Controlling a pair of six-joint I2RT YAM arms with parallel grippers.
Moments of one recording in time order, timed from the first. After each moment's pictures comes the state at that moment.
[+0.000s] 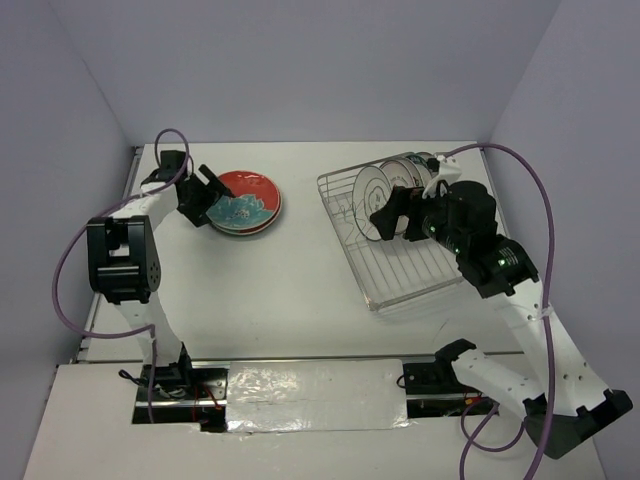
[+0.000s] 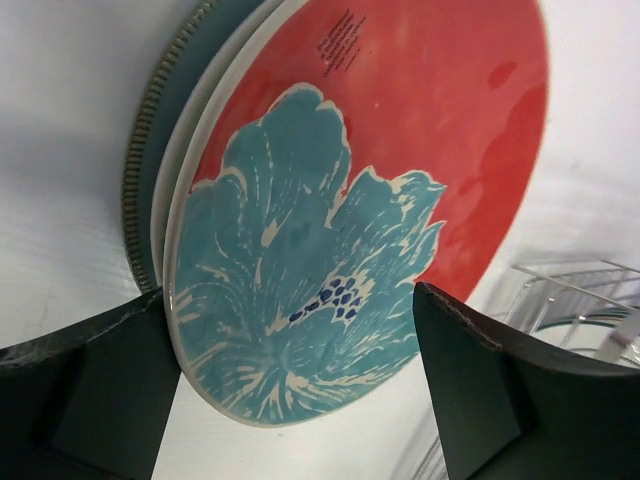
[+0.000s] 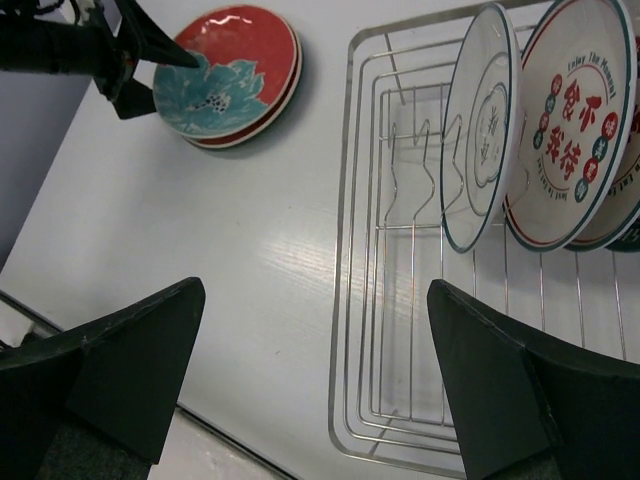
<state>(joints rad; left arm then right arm) 0.09 1.88 1.33 -0.38 0.28 -0.80 0.42 0.90 1.14 -0.59 -0.09 0.34</state>
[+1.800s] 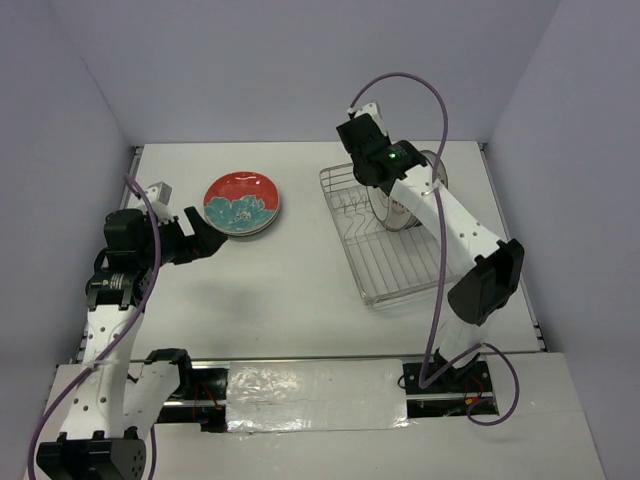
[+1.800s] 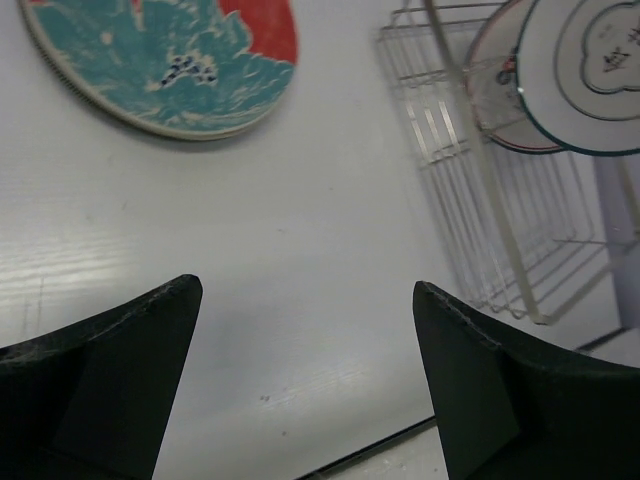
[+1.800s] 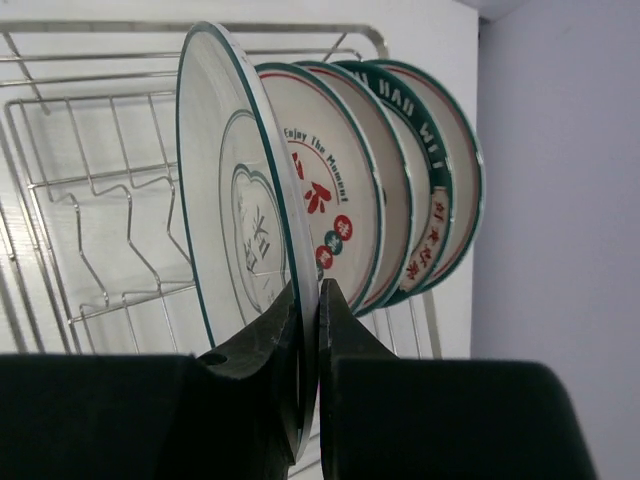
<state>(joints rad) 0.07 0.78 0.87 -0.61 0.39 -0.36 0.58 1.75 1.83 -0.89 0.74 0.04</state>
